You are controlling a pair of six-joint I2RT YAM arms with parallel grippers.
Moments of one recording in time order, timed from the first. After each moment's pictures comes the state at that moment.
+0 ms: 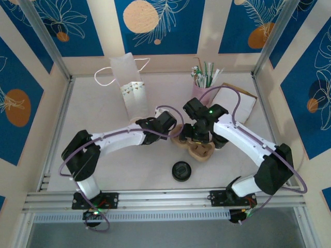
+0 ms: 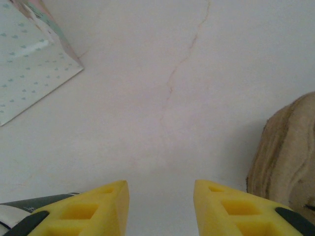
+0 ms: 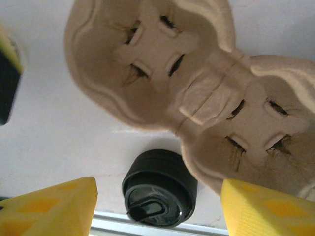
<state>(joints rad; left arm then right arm) -0.90 1.73 1.21 -0.52 -0.45 -0.51 0.63 1.43 1.22 -1.13 -0.10 0.73</state>
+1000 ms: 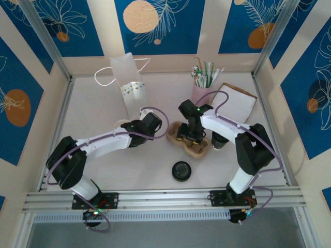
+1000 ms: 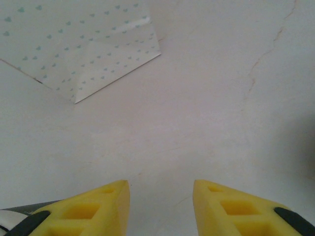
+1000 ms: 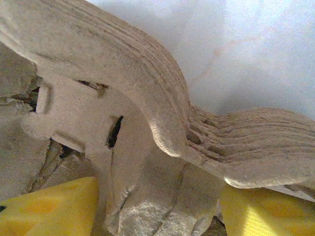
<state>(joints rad) -0.81 1.56 1.01 -0.48 -0.50 -0.49 0.58 1.69 1.19 -0.92 -0.10 0.81</state>
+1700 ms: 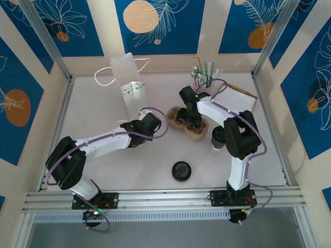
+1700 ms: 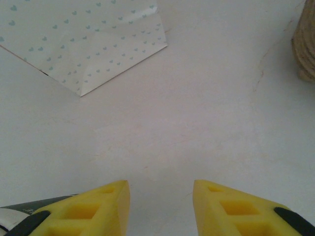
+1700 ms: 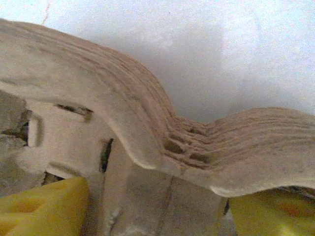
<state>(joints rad) -0.81 1.56 1.02 -0.51 -0.49 -0.49 0.47 1.91 1.43 -0.86 -0.03 0.75</state>
